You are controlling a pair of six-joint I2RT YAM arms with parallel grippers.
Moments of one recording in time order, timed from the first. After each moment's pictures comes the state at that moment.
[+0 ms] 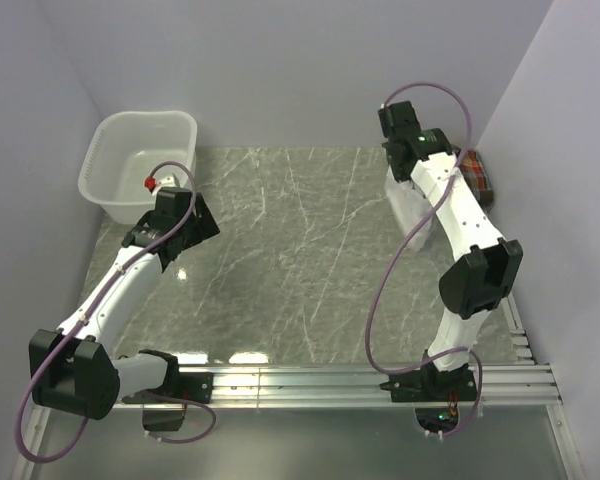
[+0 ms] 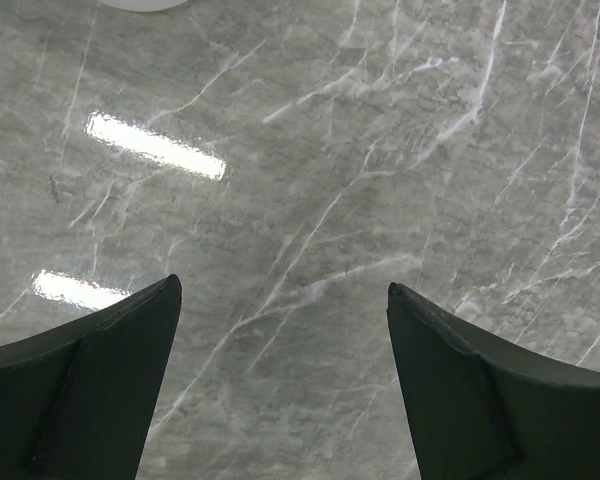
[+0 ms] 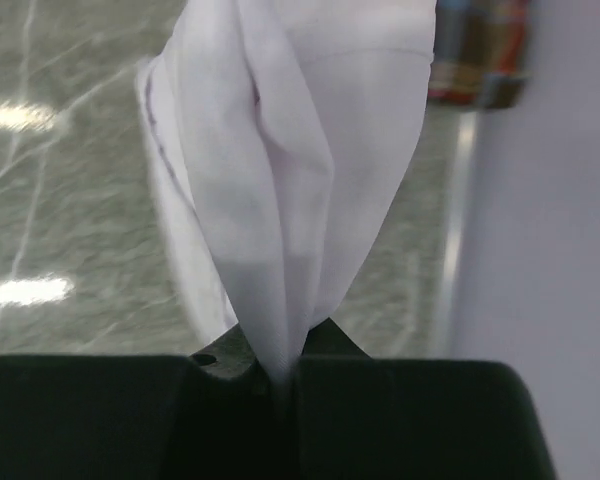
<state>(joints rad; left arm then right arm) -0.23 1.20 0.95 -0.51 -0.25 -0.59 0.26 1.80 1.86 -1.02 0.45 -0.04</state>
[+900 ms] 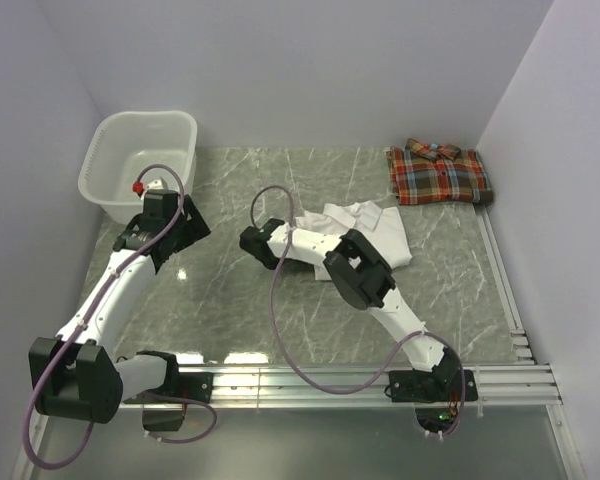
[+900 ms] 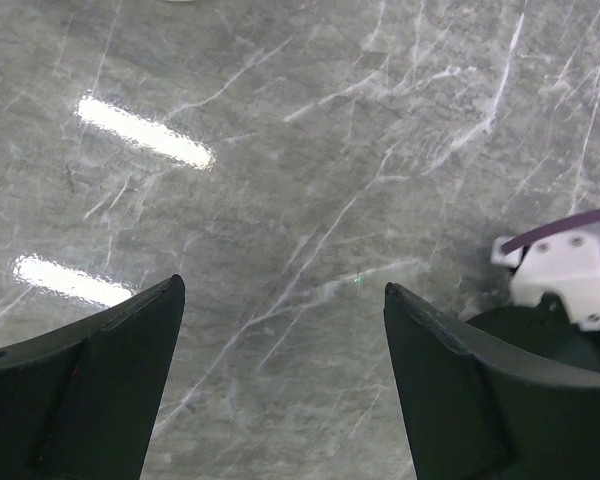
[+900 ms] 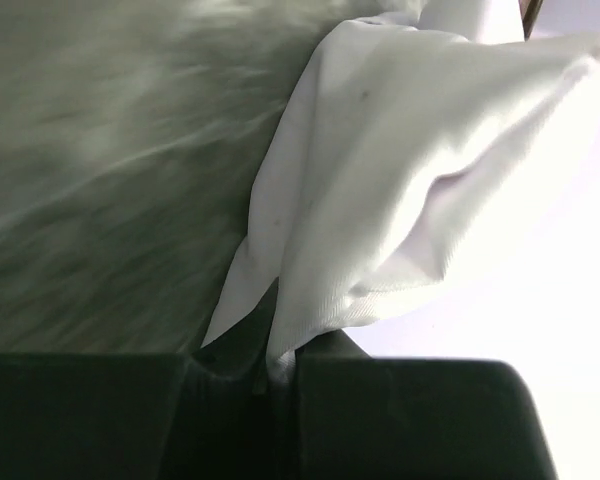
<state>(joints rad) -0.14 1.18 0.92 -0.50 -0.18 -0.60 0.89 2.47 1.95 -1.19 1.04 0.08</state>
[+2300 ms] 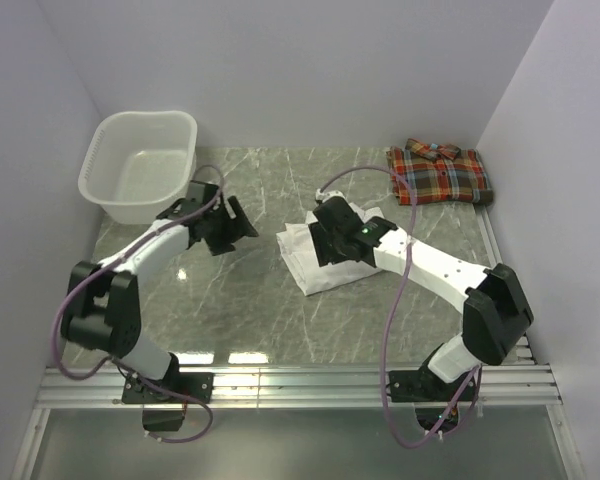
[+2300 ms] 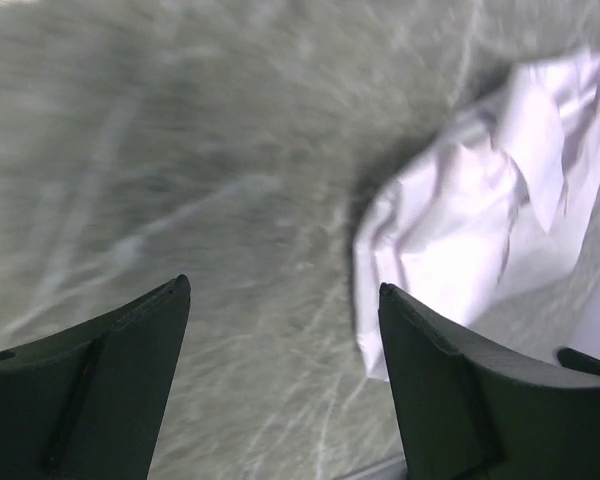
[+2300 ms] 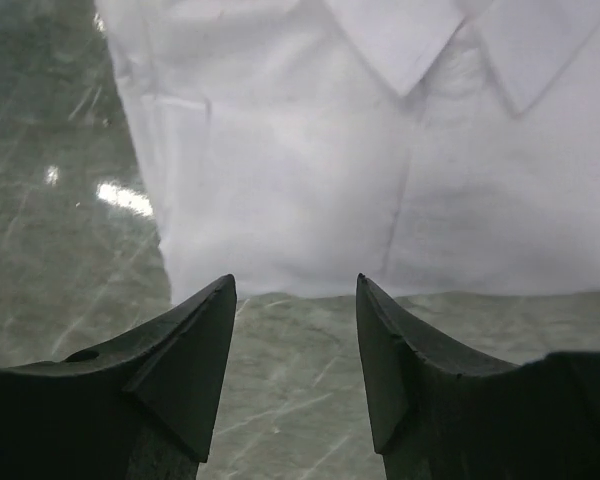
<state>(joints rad) -0.25 1.50 1.02 -0.41 0.19 -0.75 0.75 1.54 1.21 -0.63 0.26 0.35</state>
